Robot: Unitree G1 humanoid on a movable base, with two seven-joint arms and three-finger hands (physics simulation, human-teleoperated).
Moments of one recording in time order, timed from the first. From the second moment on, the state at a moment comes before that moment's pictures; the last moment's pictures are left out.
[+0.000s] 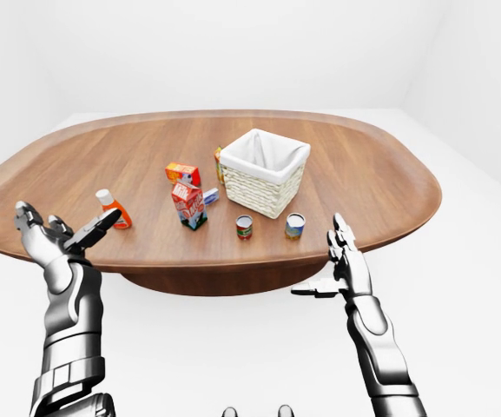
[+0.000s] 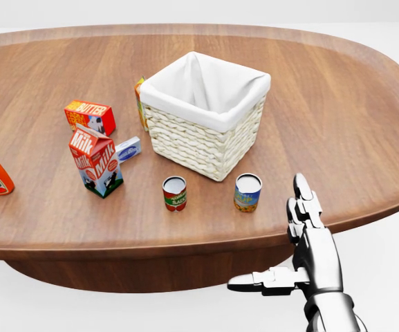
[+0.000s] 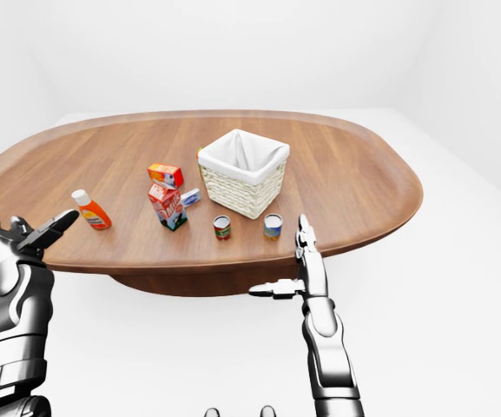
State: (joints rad) left arm -0.38 0.39 0.39 0.40 -0.52 -0.05 0.35; right arm 0.01 -0.03 -0.04 0.00 0.02 0.01 0.04
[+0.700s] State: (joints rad) left arm -0.39 0.40 0.39 0.43 -0.51 -0.07 0.35; right arm 0.13 -0.01 0.07 -0.36 -0.23 -0.09 0.06
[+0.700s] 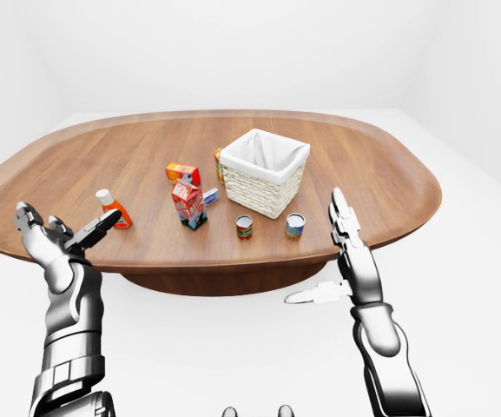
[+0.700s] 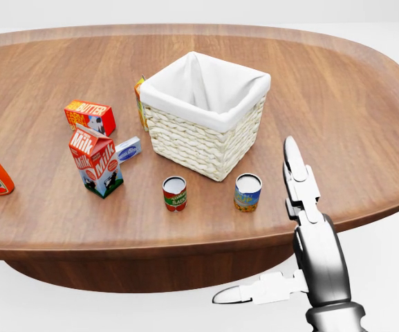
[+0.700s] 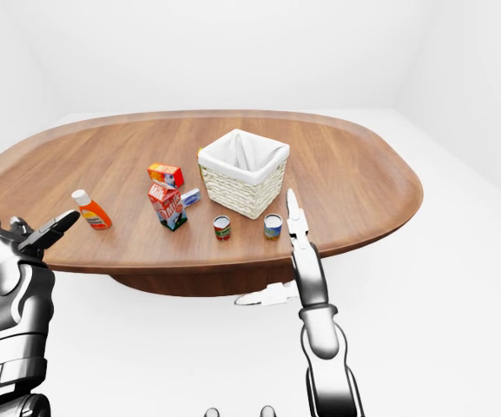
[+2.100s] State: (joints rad) left arm -0.39 0.40 0.39 0.42 -0.51 -0.06 0.35; right arm 0.13 -0.01 0.06 -0.37 -0.23 -0.09 0.07
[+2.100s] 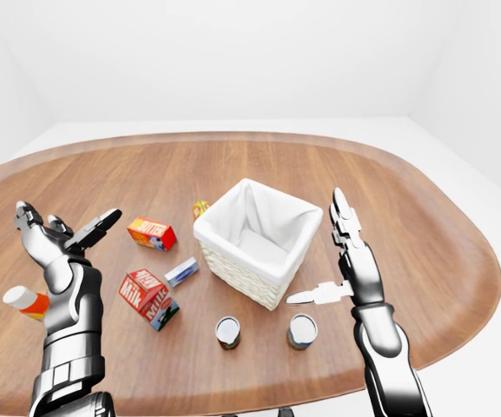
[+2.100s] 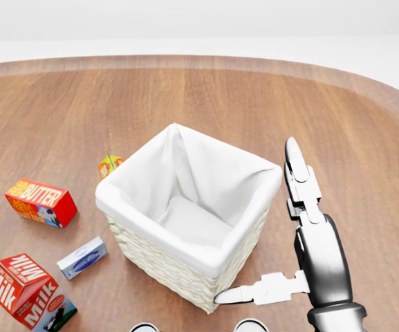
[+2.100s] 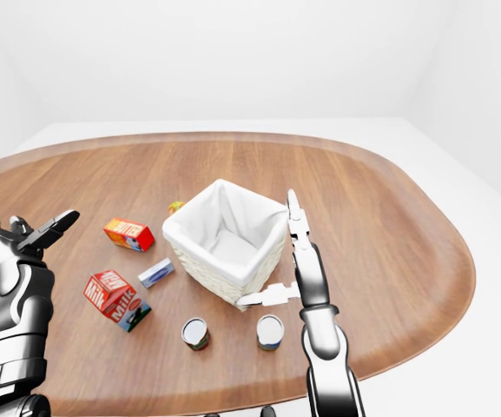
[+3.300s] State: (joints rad) left arm -0.39 0.40 0.39 0.43 -0.51 -0.07 0.34; right arm 0.15 0.00 0.04 -0.46 -0.36 -0.05 -0.06
